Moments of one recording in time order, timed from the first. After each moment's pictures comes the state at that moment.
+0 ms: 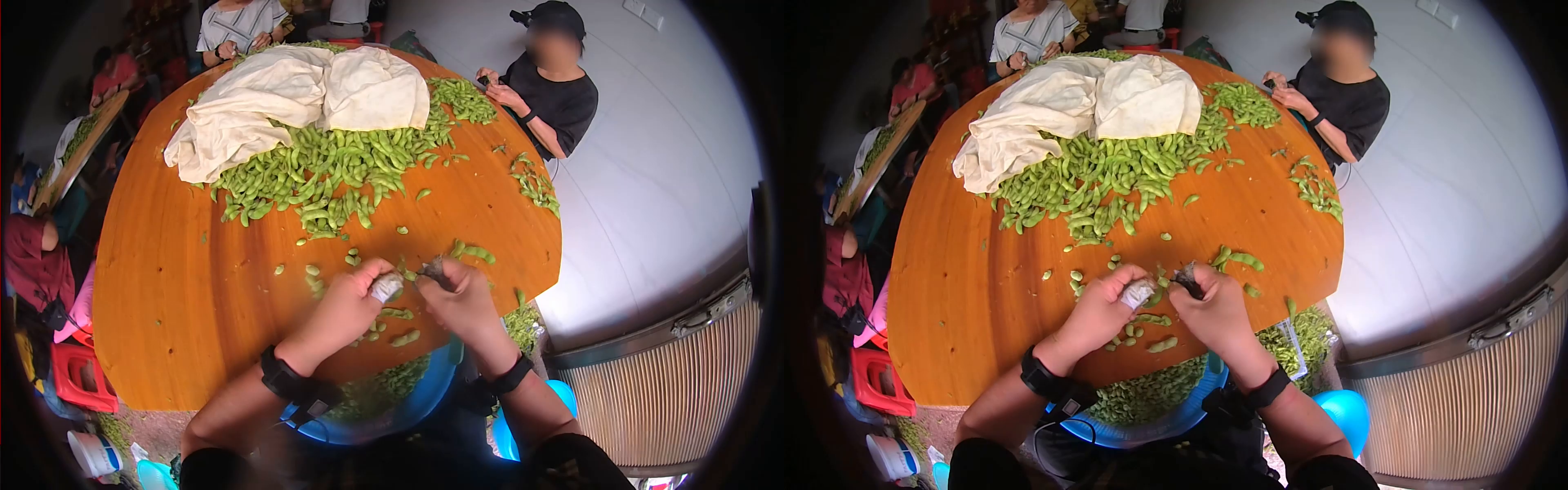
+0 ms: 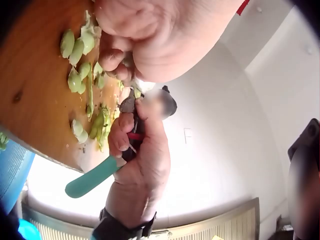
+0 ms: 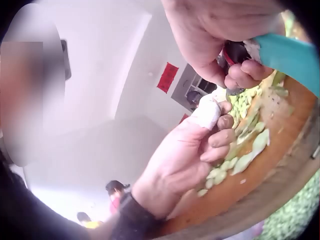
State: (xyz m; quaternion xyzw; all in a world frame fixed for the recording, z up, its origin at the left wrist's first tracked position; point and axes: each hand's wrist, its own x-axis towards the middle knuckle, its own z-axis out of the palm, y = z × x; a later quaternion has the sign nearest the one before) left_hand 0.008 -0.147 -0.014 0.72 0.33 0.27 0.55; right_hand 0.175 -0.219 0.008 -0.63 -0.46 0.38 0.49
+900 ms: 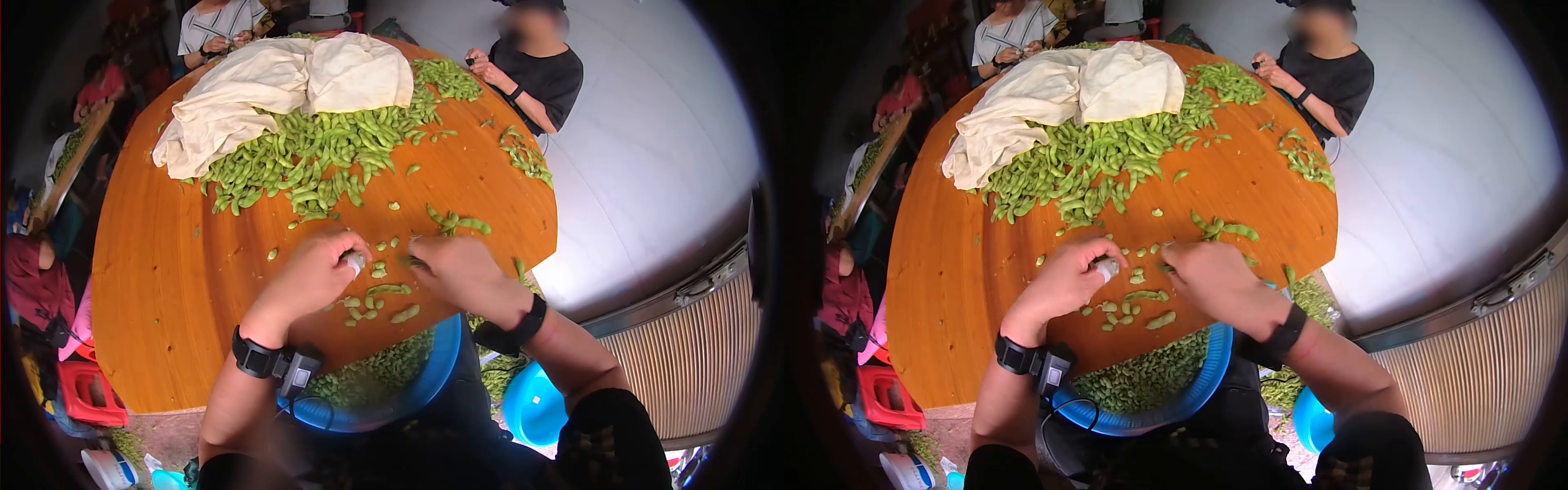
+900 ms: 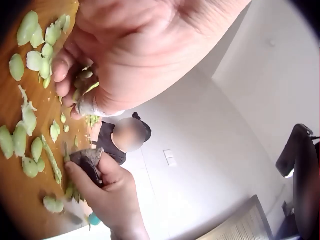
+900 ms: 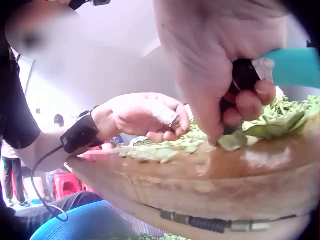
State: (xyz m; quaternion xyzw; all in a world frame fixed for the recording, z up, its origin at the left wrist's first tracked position) left_hand -0.025 -0.124 0.010 0.82 0.31 0.20 0.44; right_hand 0.201 -0.211 0.007 -0.60 -0.79 0.04 0.14
